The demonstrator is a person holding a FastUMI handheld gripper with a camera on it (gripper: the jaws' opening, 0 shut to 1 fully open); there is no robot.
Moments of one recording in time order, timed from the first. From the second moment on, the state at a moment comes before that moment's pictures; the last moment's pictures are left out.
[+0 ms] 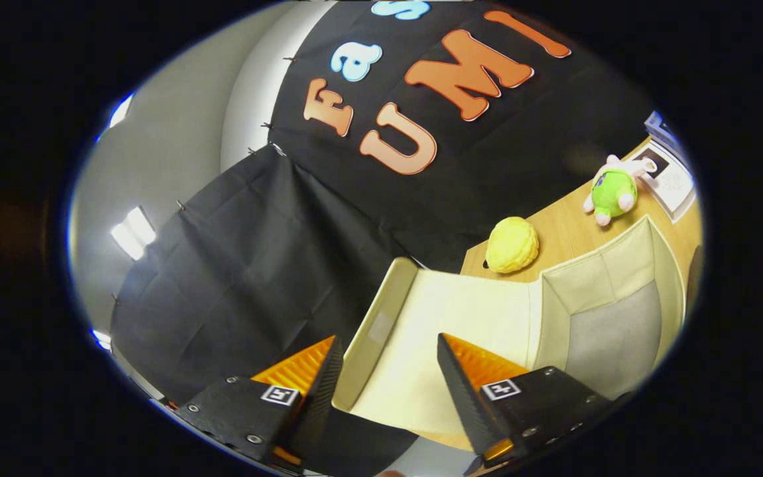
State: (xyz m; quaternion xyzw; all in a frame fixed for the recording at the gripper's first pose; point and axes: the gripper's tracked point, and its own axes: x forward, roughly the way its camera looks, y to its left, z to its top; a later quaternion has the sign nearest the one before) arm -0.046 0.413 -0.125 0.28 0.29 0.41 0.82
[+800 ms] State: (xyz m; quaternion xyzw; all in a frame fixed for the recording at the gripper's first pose) arm 0.012 0.226 -0.174 0.21 0.23 0.27 0.91
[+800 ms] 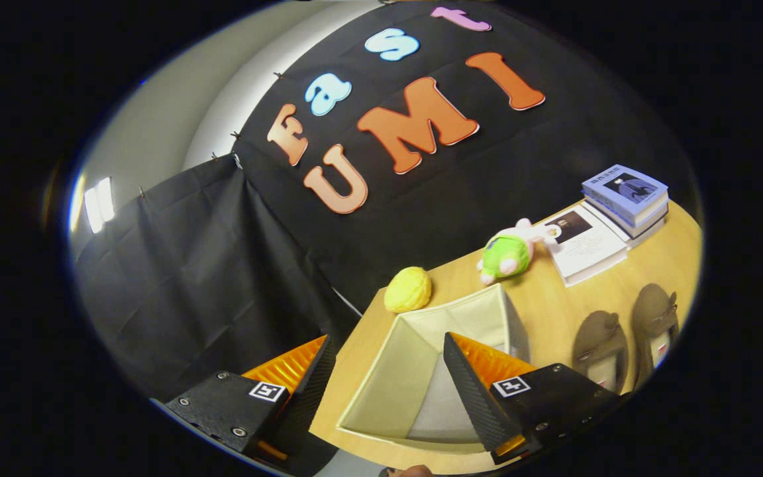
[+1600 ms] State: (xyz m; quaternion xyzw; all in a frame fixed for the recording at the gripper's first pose) arm 0.029 0.059 -0.274 0.08 0.25 0.09 0.96
